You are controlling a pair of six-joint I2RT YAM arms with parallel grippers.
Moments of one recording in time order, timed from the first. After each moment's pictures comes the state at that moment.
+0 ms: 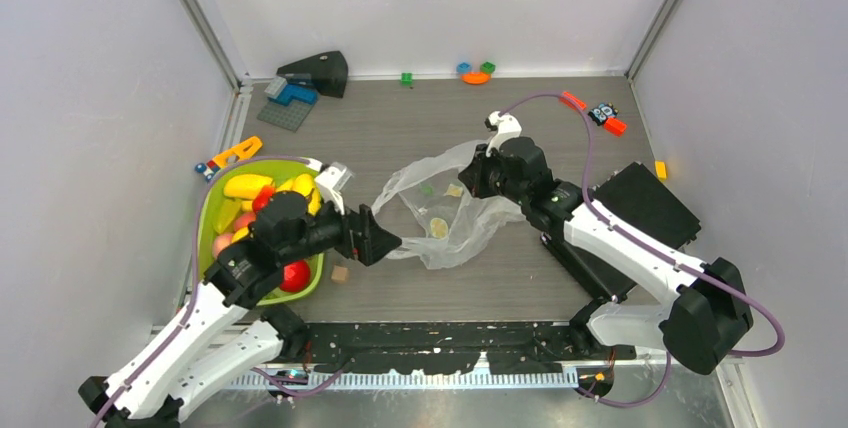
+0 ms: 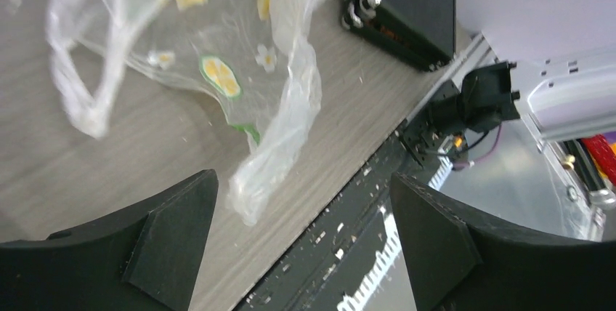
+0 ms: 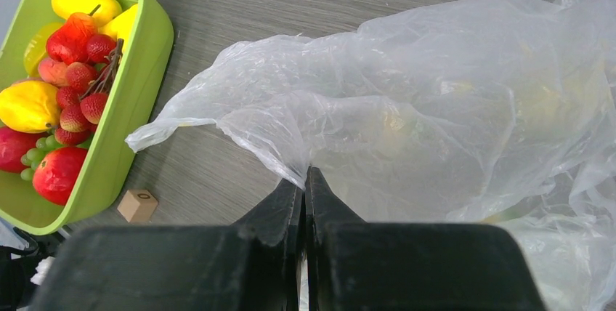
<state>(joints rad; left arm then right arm) -0.69 0.63 0.75 -0.48 0.27 -0.46 0.65 1.22 0.90 -0.12 0.03 0.43</state>
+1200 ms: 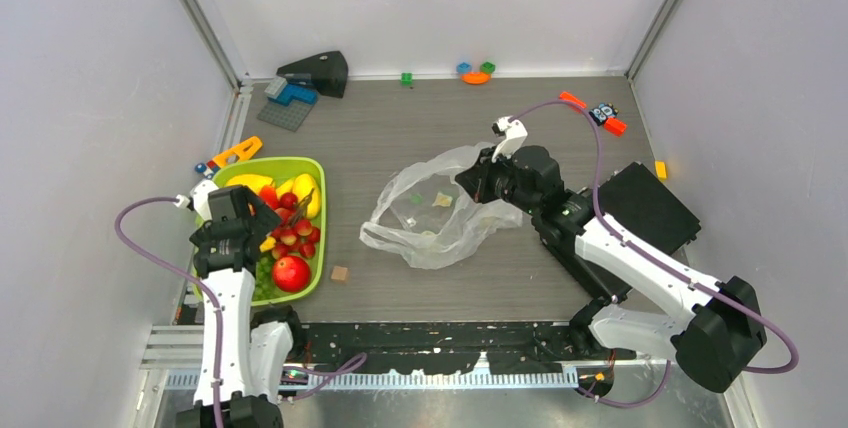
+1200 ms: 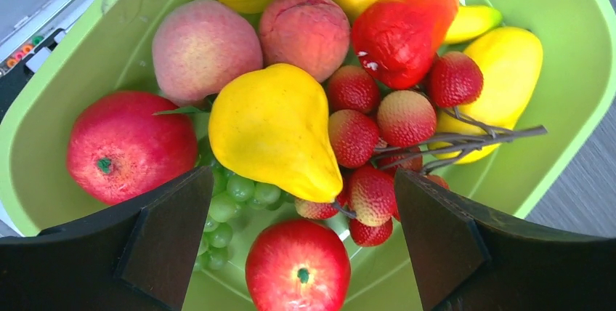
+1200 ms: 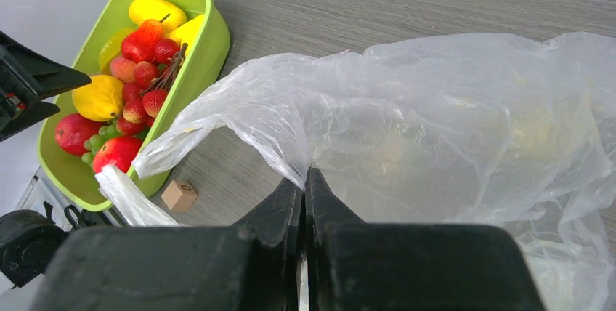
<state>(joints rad) 0.22 0.72 0.69 -0.76 -0.32 -0.53 0.66 1.12 0.82 -0.02 -0.05 0.44</state>
